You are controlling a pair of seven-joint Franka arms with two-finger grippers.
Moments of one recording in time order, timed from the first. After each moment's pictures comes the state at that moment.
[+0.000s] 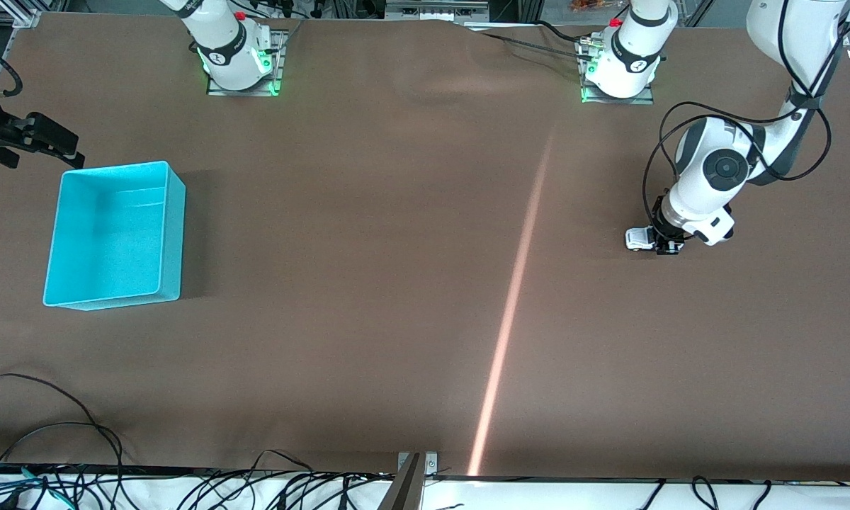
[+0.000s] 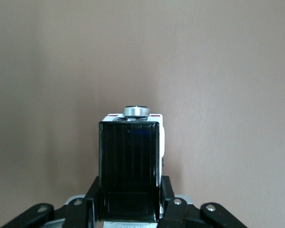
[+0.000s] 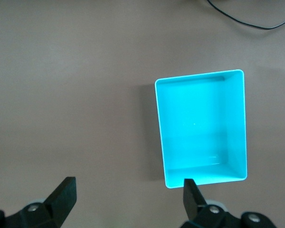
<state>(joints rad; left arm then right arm) 0.27 0.30 -0.22 -2.41 0.40 2.64 -1.86 0.05 0.02 -0.05 -1.51 0.00 1.52 0.00</state>
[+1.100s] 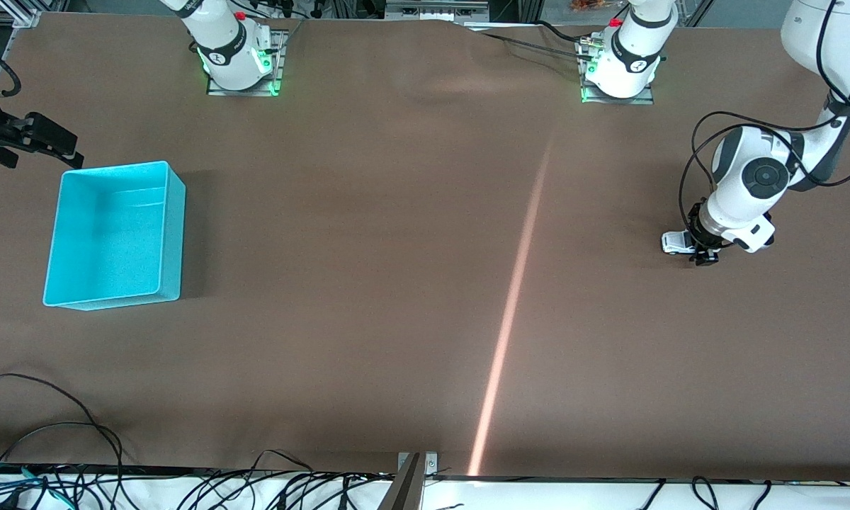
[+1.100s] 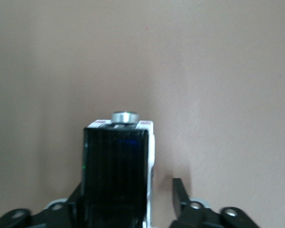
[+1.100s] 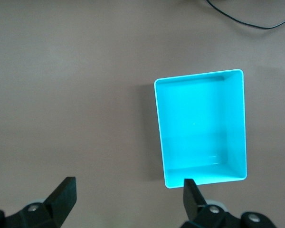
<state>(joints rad) 0.44 0.38 -0.21 -2.33 0.56 2.69 -1.85 0.05 0.02 -0.06 -1.51 0.00 1.52 0.00</state>
